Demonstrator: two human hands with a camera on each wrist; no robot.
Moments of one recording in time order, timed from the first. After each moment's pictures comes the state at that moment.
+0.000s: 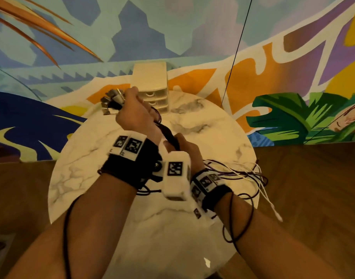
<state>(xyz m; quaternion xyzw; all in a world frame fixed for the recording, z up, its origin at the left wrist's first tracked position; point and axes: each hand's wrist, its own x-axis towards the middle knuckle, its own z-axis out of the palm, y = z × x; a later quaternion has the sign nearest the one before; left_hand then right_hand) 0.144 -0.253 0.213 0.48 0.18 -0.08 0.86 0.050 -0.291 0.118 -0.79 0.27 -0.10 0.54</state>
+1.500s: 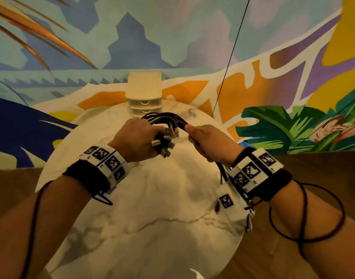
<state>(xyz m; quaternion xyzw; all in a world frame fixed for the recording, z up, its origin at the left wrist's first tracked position) 0.165 -0.201 0.211 0.80 -0.59 0.00 0.05 0.028 -0.344 0.204 -0.81 0.26 0.00 0.53</state>
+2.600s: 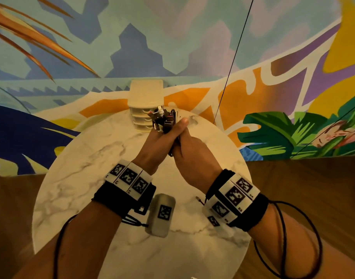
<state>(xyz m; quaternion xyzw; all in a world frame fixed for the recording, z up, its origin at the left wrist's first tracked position) 0.135 -0.238 0.206 0.64 -0.24 -0.33 0.66 0.051 -0.296 0.201 -0.91 0.20 -0.13 0.33</state>
